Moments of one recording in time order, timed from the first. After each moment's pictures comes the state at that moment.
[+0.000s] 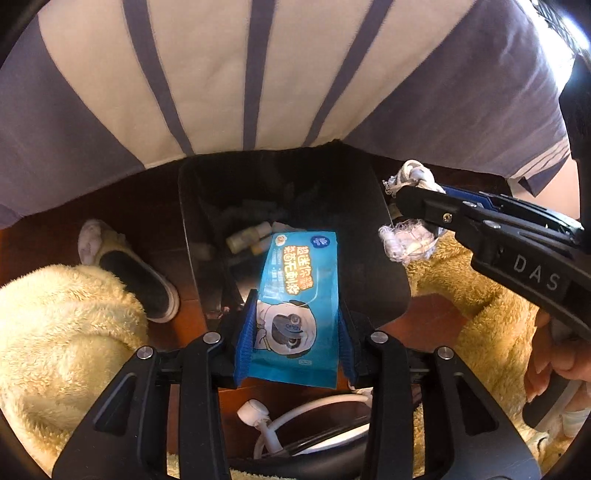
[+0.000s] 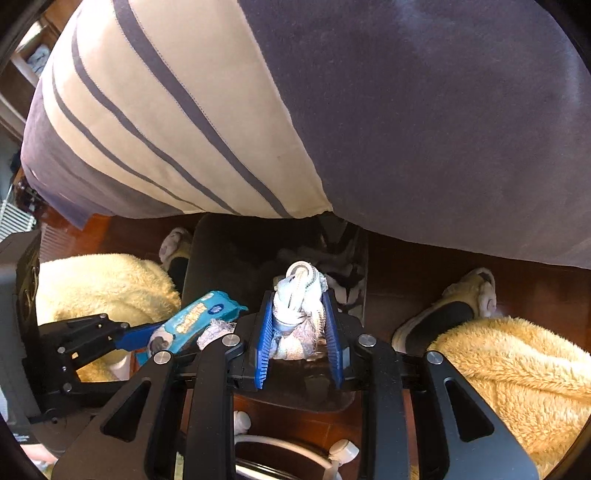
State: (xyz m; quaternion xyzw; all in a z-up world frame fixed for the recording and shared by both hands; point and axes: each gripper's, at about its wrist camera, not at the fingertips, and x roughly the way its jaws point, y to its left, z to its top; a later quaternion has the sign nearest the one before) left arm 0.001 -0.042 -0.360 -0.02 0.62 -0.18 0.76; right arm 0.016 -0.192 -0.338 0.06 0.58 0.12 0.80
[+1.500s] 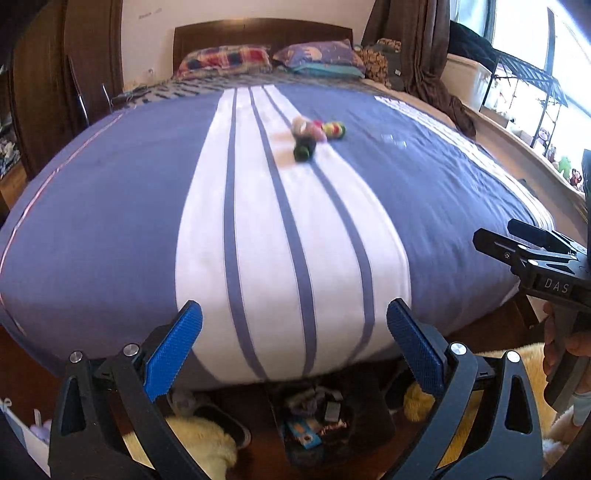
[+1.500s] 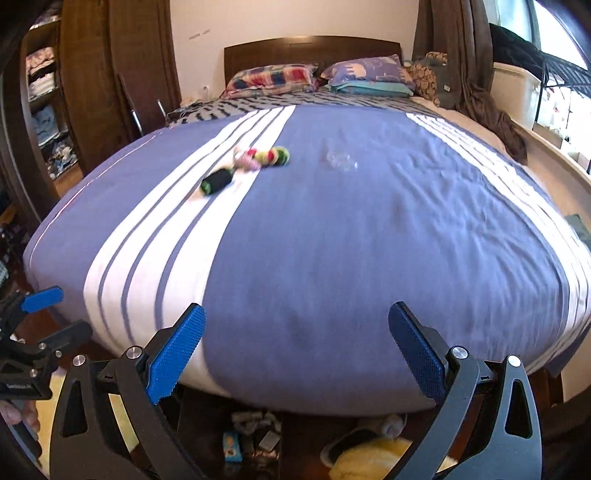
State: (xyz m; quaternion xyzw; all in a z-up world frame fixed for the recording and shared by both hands) left arm 0.067 -0.022 -0.119 0.02 0.39 -0.13 0.91; right arm 0.062 -0.270 -0.126 0.02 0.37 0.04 0.93
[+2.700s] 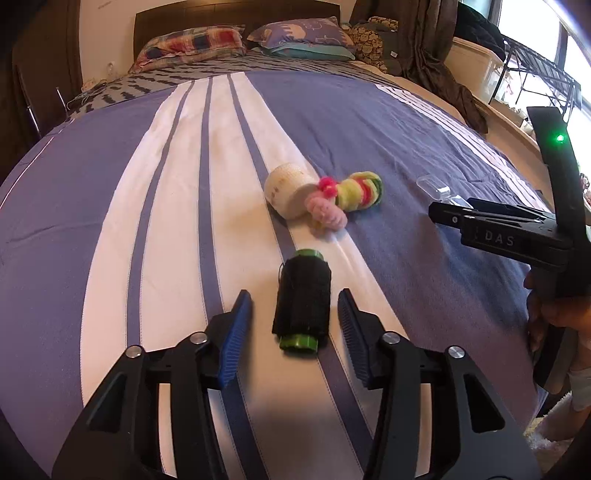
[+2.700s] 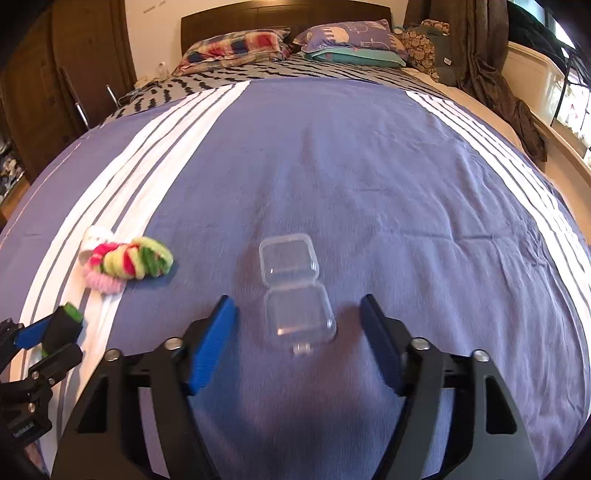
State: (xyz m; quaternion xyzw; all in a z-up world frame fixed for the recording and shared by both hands) left arm 0.299 -0.084 -0.147 0.03 0.43 -0.17 0.89; right arm 0.319 -0.307 -0.154 0.02 0.43 -0.01 0.90
